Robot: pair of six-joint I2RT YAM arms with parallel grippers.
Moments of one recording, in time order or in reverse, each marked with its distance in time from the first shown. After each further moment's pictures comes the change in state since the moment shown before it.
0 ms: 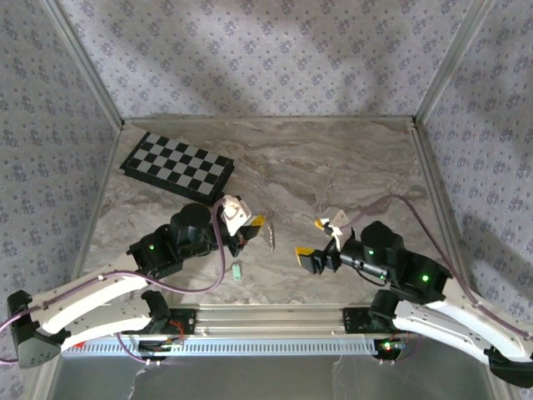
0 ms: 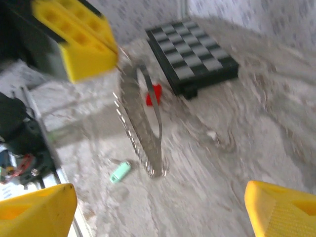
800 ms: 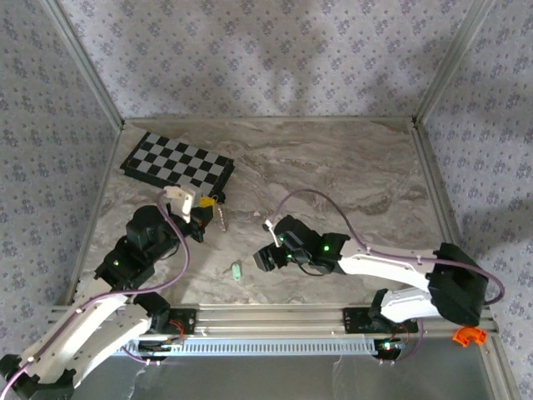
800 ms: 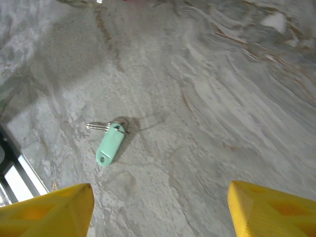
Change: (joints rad) left arm 0.358 -0.265 -0.119 -0.097 -0.011 -0.146; right arm 0.063 0.767 0.058 0.294 -0.064 0.252
